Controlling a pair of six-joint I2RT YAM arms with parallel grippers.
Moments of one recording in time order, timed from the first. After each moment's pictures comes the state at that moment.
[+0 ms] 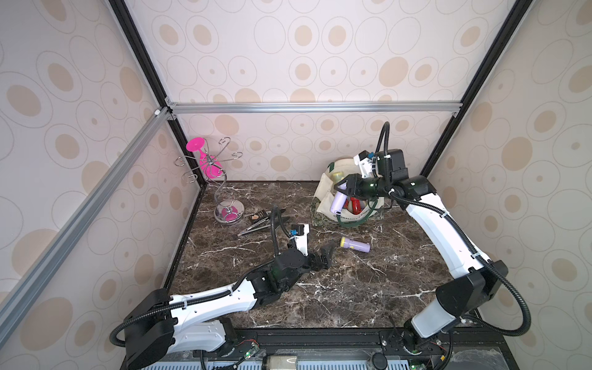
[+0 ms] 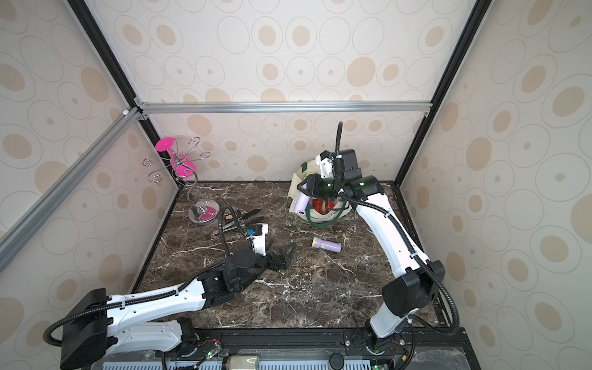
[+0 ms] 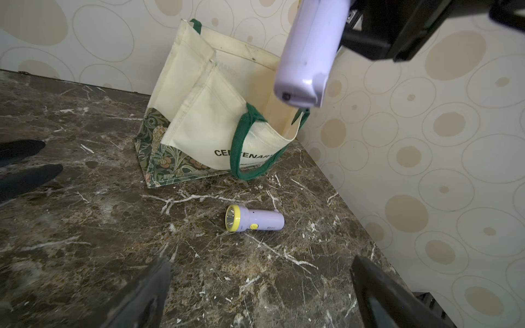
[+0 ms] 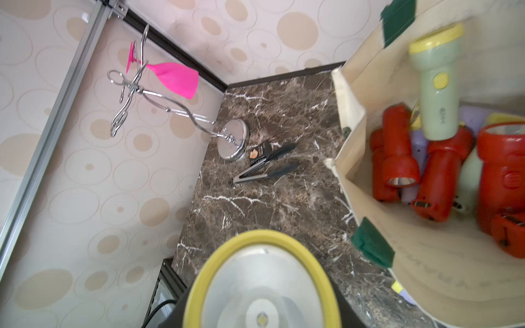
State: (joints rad) left arm -1.05 1.19 0.67 0.28 -0.39 -0.60; right arm 0.35 1.65 1.83 -0.80 -0.44 0.50
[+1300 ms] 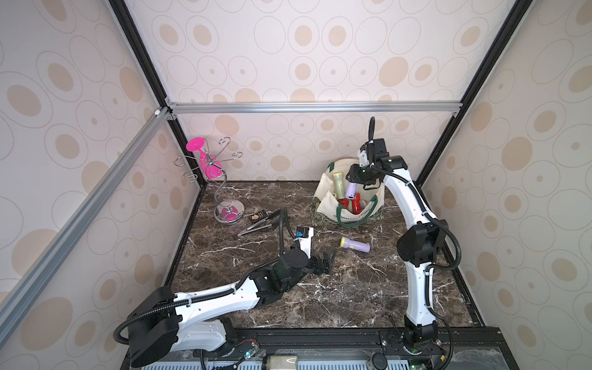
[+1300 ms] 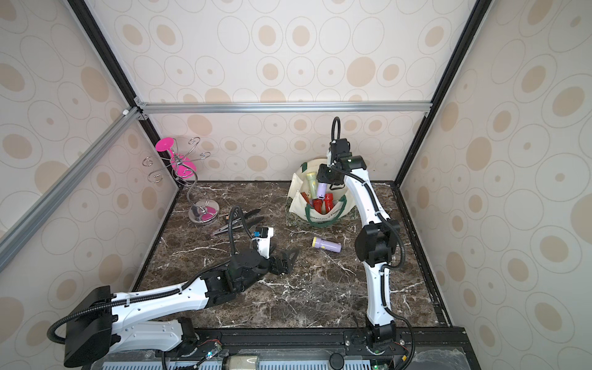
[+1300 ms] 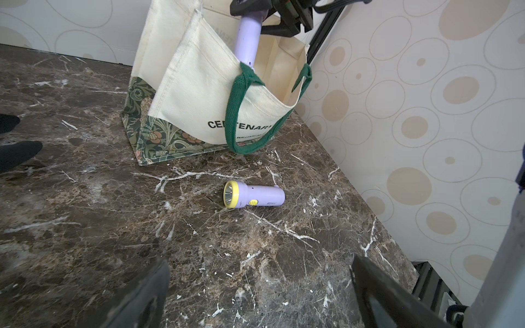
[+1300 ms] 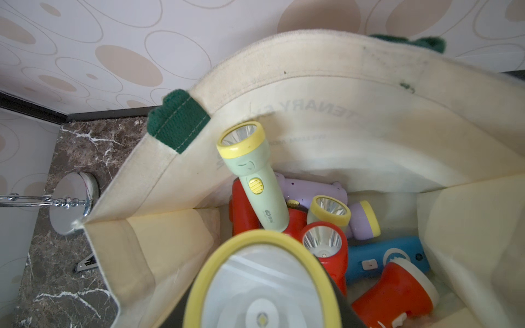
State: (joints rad) left arm -1.05 1.22 0.68 0.23 -0.33 -0.61; right arm 0.22 2.23 2.39 -1.02 -0.15 0.30
